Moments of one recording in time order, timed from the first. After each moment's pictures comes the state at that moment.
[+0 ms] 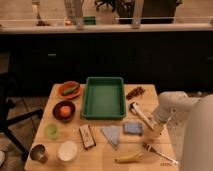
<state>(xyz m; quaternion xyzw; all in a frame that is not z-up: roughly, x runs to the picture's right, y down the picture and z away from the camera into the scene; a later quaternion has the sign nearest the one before) 0.294 0.223 0.848 -0.34 -0.03 0.07 0.94</state>
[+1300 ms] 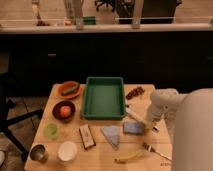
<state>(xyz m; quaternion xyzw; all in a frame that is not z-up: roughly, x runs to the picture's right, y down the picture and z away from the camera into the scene) 0.265 0.218 0.864 -0.35 -0.03 0.05 0.93</state>
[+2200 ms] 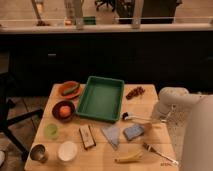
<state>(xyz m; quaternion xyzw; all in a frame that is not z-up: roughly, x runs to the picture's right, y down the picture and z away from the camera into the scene) 0.298 0.194 0.854 -0.32 -0.03 0.11 0.94</state>
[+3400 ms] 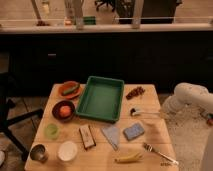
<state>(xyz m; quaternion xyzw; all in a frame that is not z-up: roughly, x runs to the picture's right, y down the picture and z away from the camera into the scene) 0.331 0.153 0.819 -0.26 -0.04 0.20 0.94</state>
